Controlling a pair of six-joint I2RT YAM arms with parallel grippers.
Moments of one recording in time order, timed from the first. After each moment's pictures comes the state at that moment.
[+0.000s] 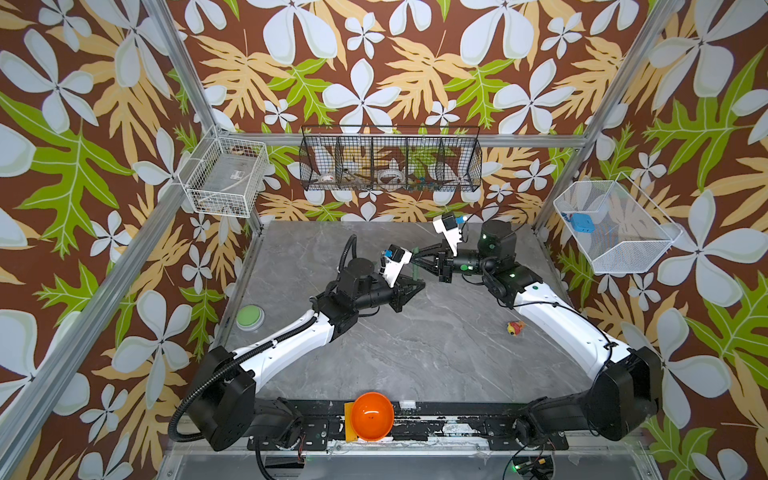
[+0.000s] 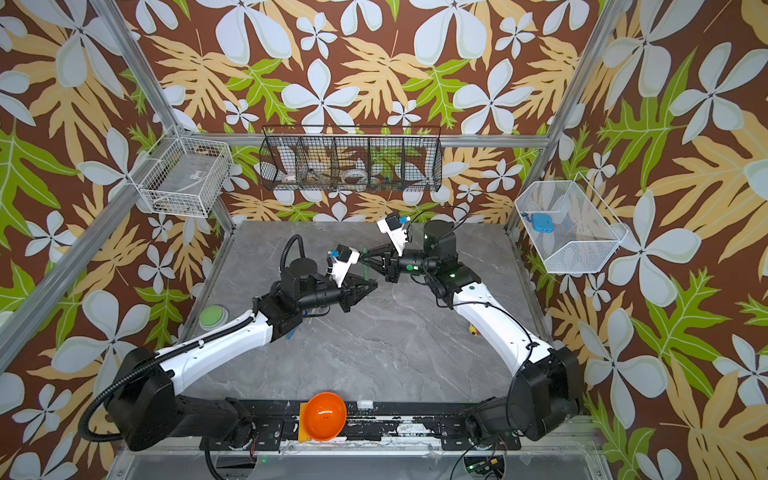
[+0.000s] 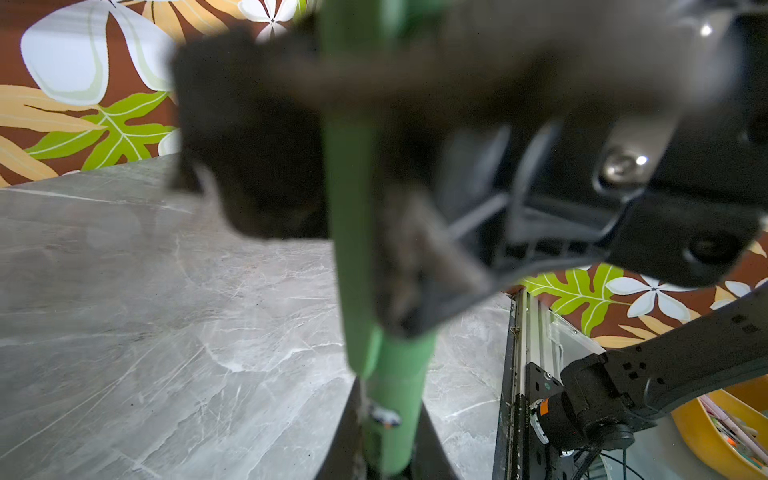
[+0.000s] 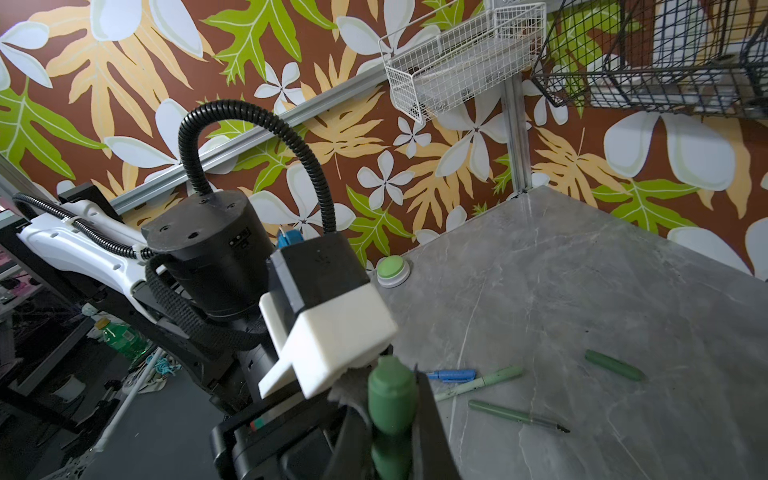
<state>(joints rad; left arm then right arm) -0.66 1.39 0.97 0.22 0.47 -0.29 0.42 1.43 1.20 0.03 -0.93 0.21</state>
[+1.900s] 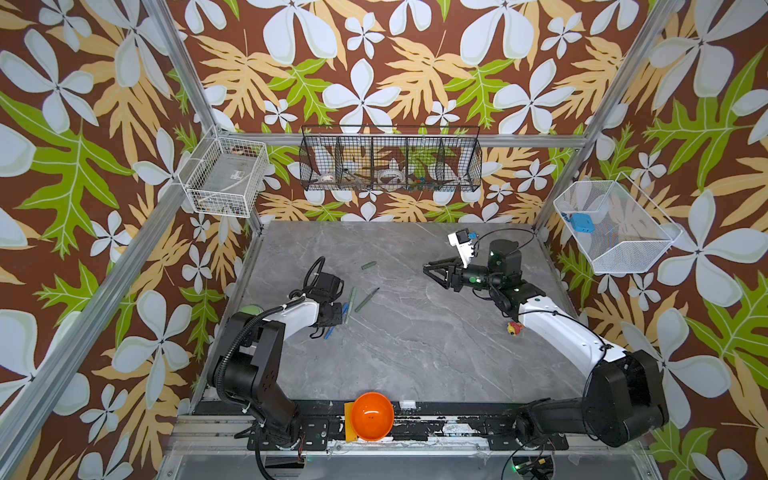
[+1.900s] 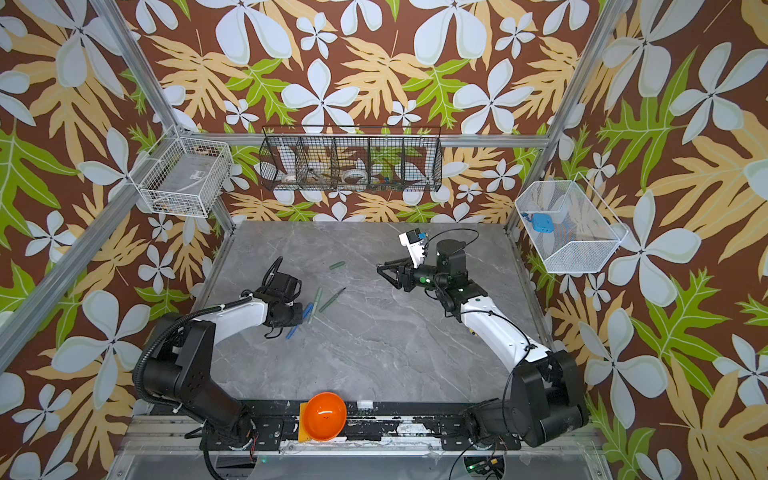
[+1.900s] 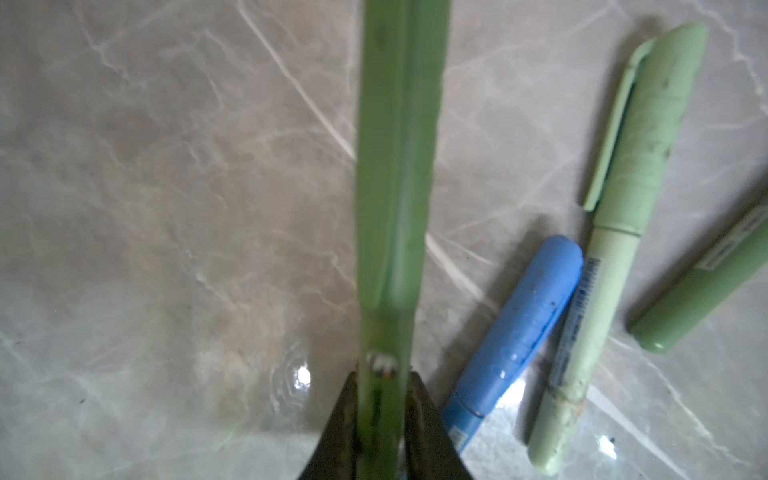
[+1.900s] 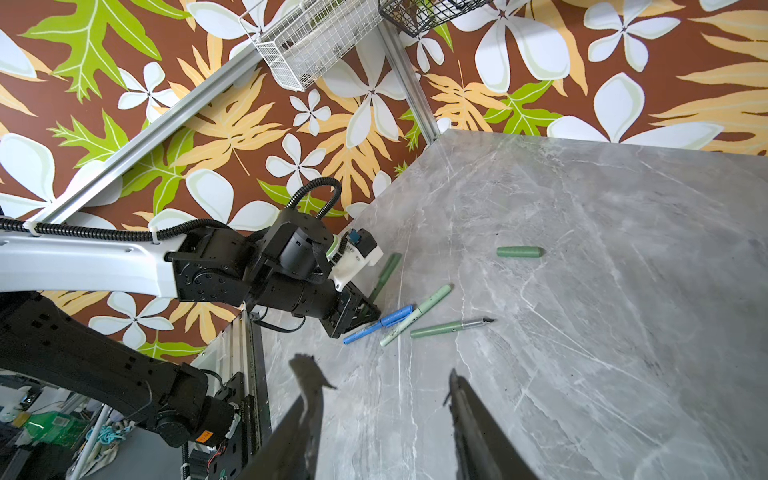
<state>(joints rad) -0.26 1.63 0.84 -0.41 -0.16 -0.35 0.30 1.39 0.97 0.12 -0.82 0.32</state>
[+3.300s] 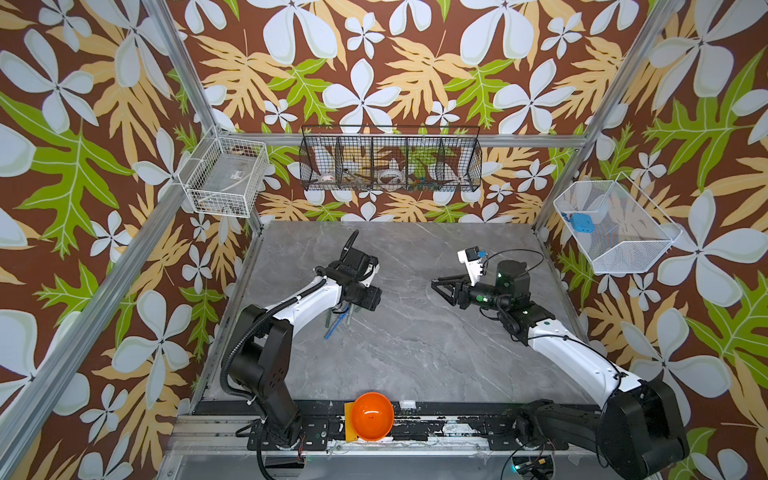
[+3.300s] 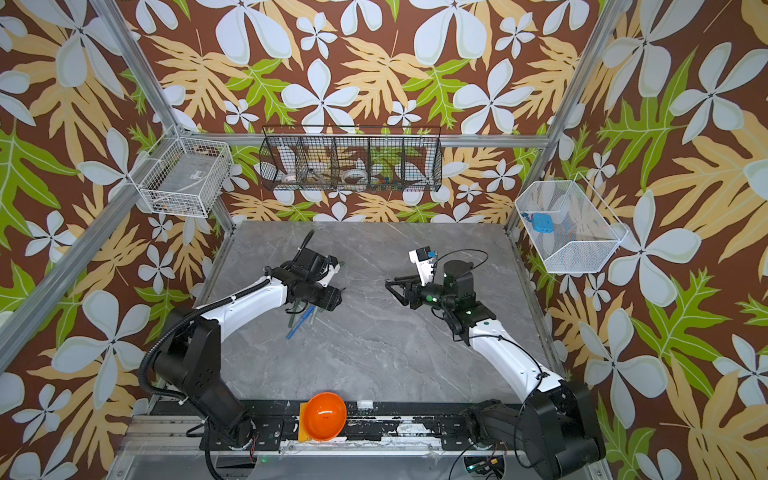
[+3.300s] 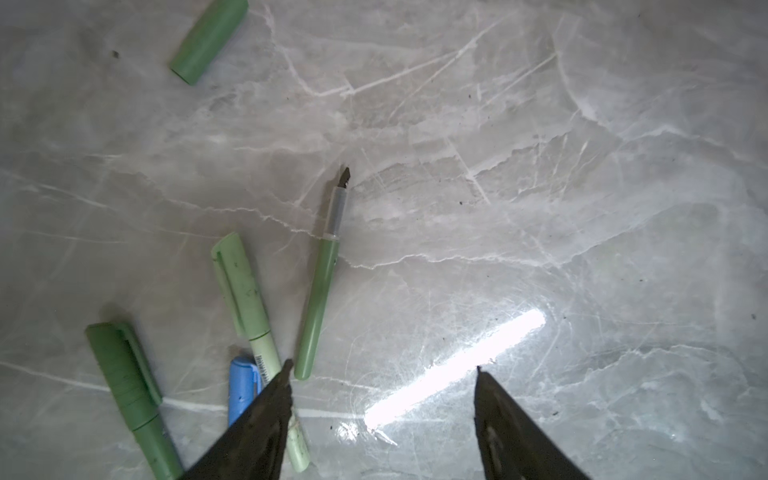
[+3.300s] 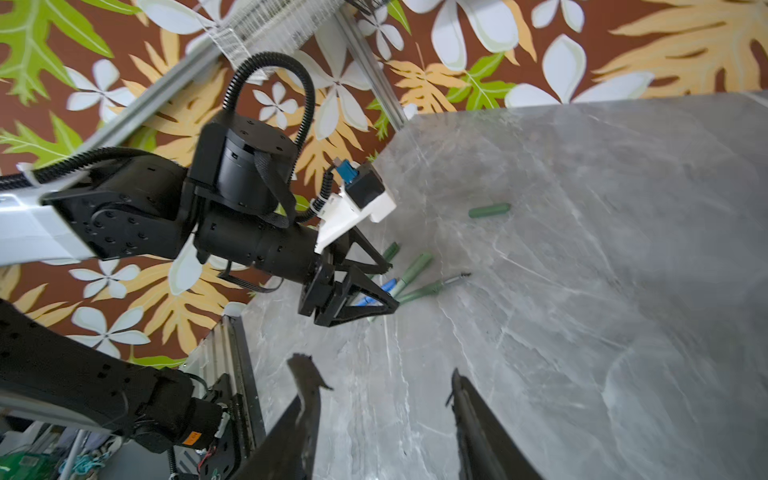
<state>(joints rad) -0.46 1.71 1.18 -0.56 0.10 -0.04 0.30 1.21 0.74 0.12 -0.68 0.38</state>
